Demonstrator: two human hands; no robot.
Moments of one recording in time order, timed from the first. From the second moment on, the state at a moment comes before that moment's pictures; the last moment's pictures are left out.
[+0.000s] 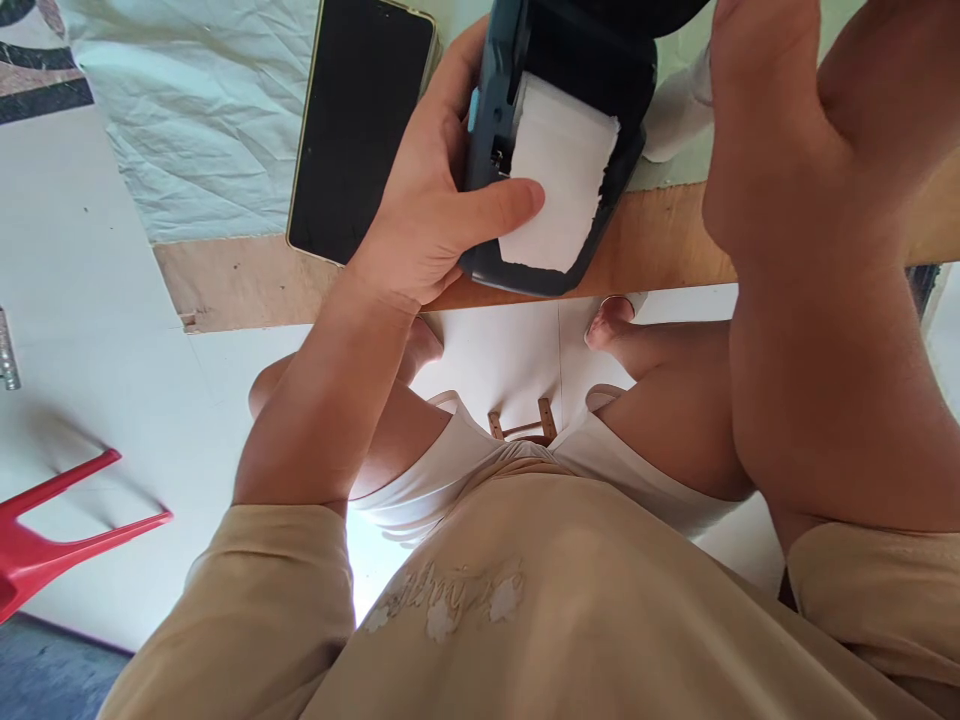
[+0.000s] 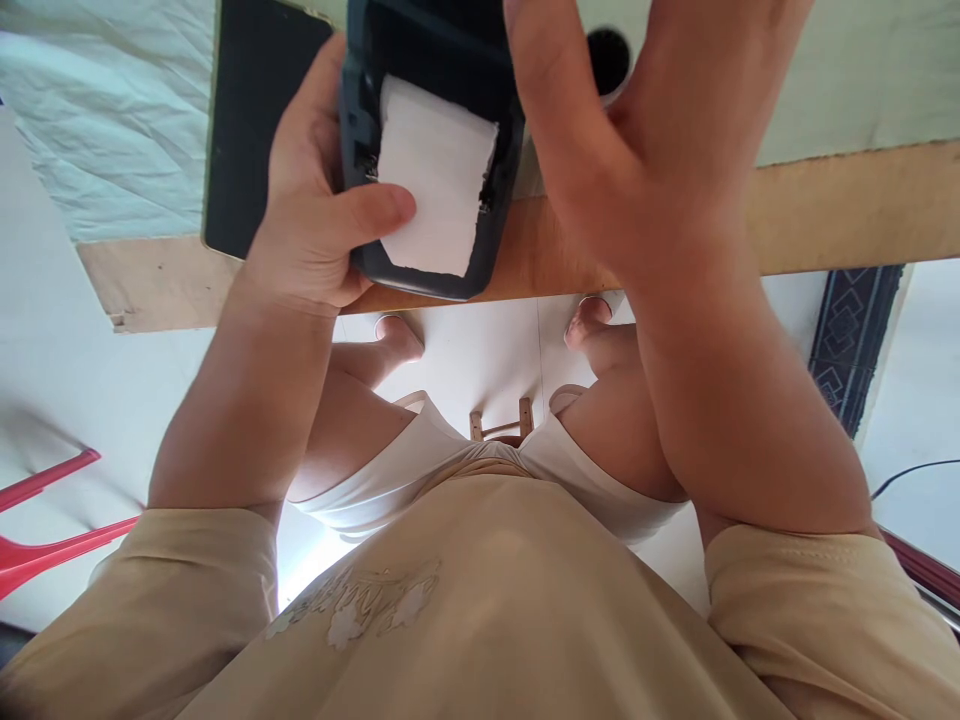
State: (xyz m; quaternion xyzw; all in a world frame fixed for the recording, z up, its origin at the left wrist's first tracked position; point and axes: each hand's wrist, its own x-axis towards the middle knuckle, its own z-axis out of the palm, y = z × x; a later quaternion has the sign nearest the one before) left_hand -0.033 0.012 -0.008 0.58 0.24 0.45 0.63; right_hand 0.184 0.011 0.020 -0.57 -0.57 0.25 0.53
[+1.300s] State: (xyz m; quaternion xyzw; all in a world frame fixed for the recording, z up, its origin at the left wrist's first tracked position) left_hand -0.017 -0.003 0.011 0.41 0.37 0.48 0.69; right_hand 0.156 0.008 0.047 -0.52 -0.83 0.15 0.13
